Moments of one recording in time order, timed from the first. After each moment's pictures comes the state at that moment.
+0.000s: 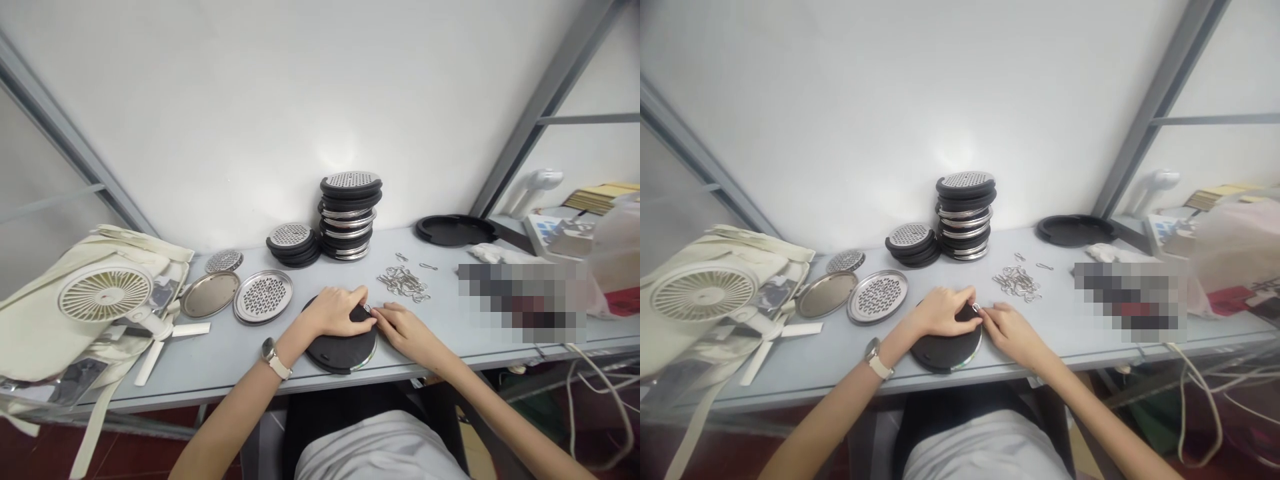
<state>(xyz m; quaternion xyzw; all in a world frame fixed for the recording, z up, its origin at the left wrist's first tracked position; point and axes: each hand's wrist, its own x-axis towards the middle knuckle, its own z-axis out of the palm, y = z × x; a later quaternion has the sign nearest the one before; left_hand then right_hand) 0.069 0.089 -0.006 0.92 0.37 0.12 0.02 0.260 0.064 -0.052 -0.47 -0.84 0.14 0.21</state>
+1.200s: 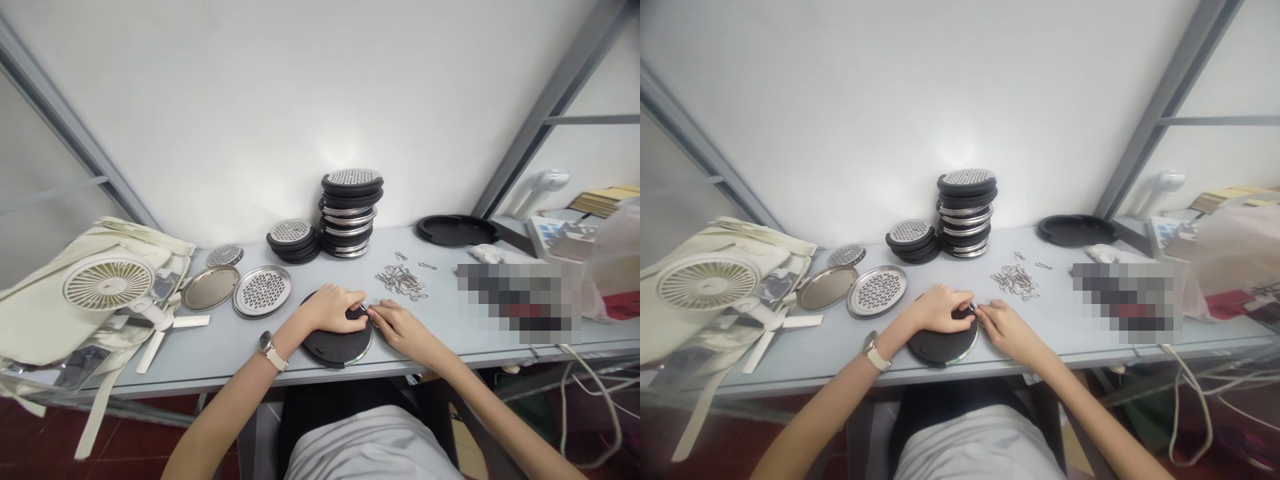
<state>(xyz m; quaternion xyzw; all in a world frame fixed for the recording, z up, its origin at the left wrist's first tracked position) 0.067 0.091 -0.008 0.93 0.34 0.11 0.03 0.264 0.066 -0.052 -0.42 -0.87 0.14 0.21</state>
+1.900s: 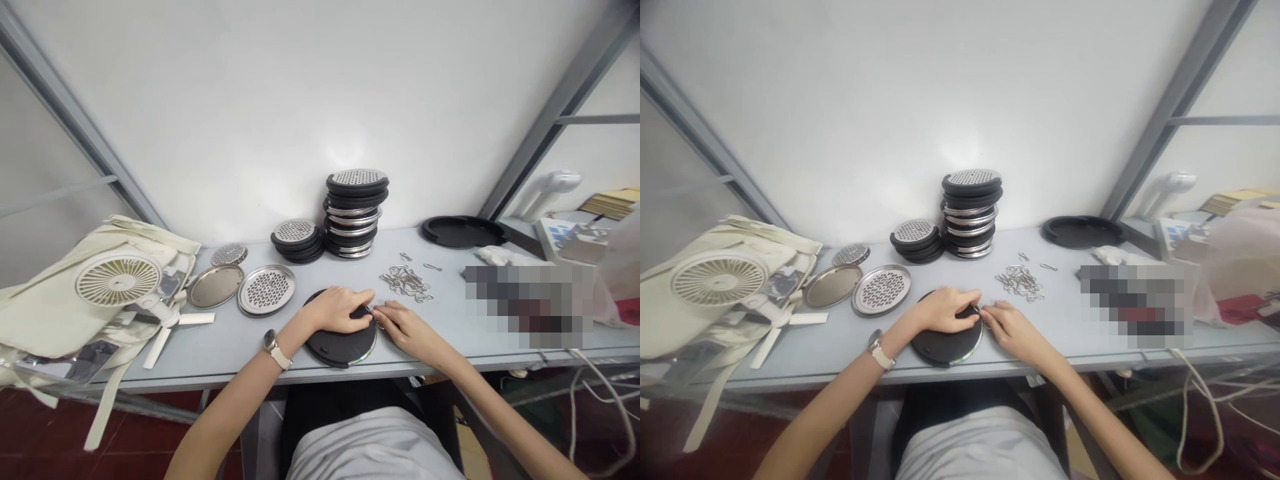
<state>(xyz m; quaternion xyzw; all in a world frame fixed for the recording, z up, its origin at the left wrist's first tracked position) 0.068 0.089 -0.004 0.94 0.31 0.09 0.05 0.267 0.064 -0.050 -0.42 -0.86 0.19 0.22</state>
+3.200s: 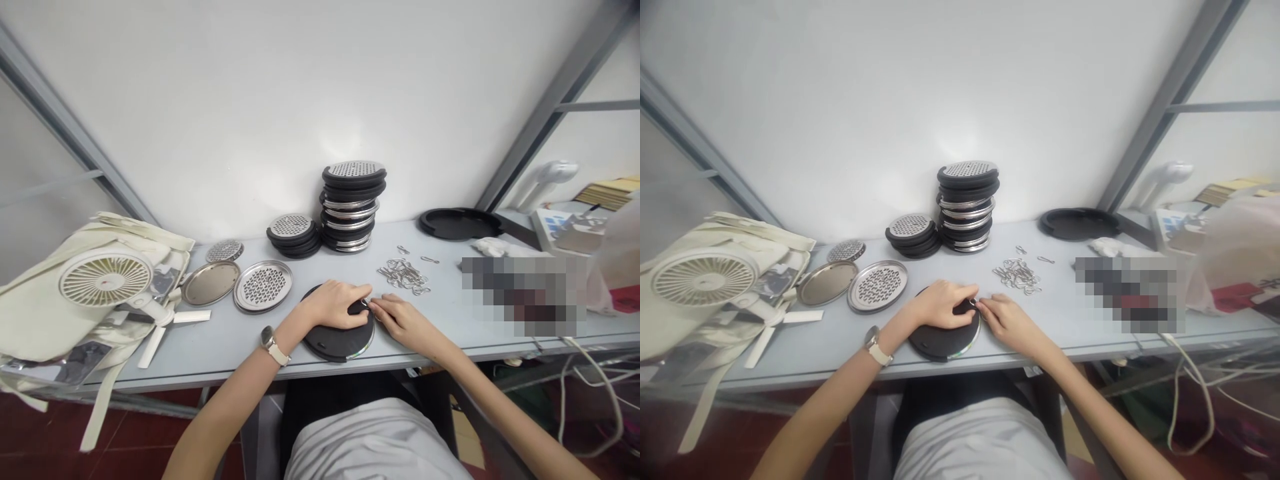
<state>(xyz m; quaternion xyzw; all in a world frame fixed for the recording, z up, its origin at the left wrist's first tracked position) 0.068 0.088 -0.005 0.95 0.31 0.10 0.02 0.264 0.065 -0.051 -0.42 -0.86 0.16 0.23</state>
